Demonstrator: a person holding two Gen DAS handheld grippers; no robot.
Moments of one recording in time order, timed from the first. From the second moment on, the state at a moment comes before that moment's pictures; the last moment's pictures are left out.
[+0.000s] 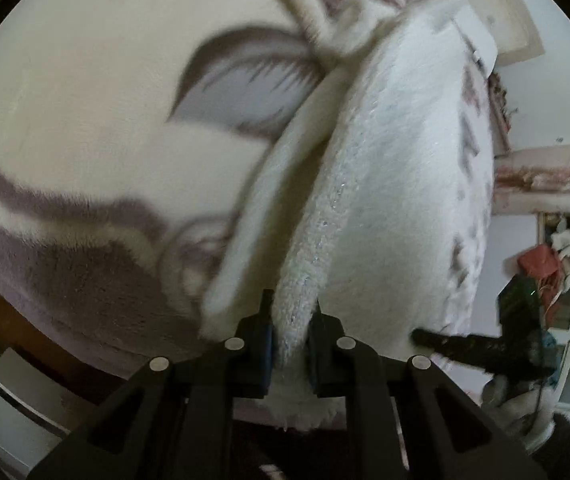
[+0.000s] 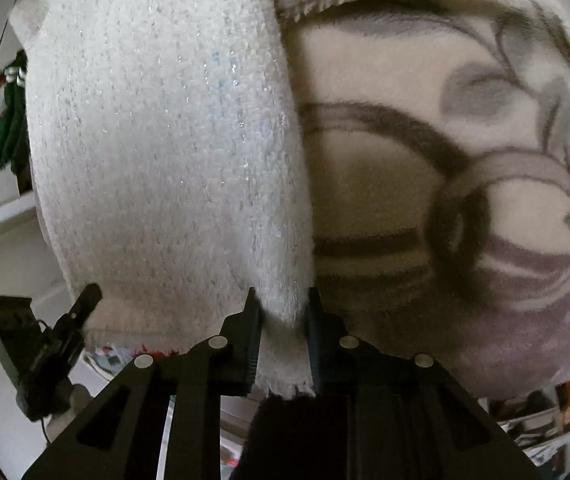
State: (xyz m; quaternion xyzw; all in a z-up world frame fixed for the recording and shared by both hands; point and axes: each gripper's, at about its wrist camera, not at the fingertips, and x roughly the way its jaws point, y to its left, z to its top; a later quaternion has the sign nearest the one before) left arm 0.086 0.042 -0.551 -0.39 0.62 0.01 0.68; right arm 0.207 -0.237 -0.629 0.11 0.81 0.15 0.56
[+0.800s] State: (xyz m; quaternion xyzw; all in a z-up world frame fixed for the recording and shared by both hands) left arm 0.075 0.080 -0.596 -0.47 0.61 -0.06 0.64; right arm 0.178 -0.258 -0.726 0.28 0.78 0.28 0.48
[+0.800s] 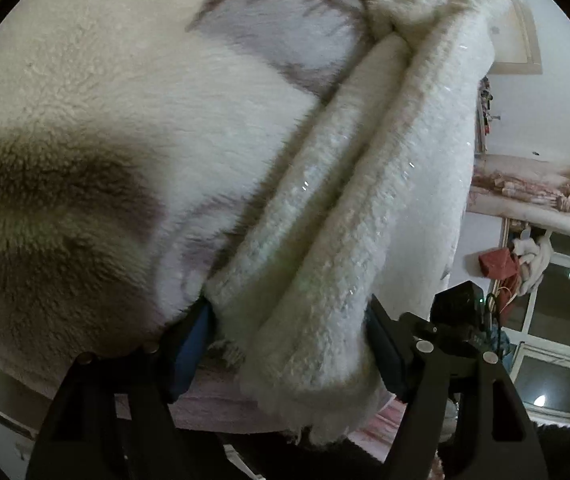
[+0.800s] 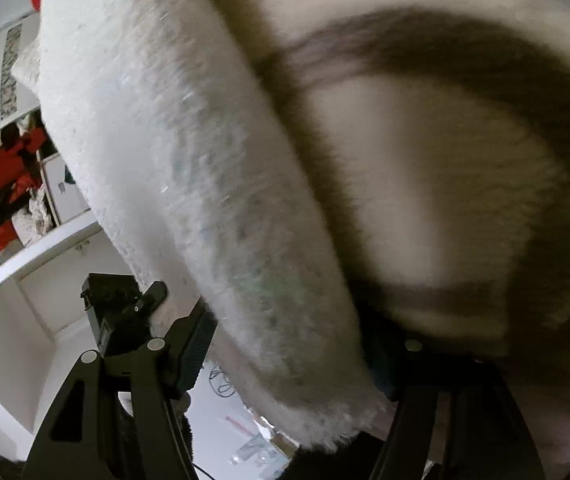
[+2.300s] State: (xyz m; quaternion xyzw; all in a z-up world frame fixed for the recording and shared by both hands) left arm 0.255 0.144 -0.432 -0.46 0.43 0.00 0.78; right arm 0.534 -0.247 -0.572 0.61 0.63 0.20 0.45
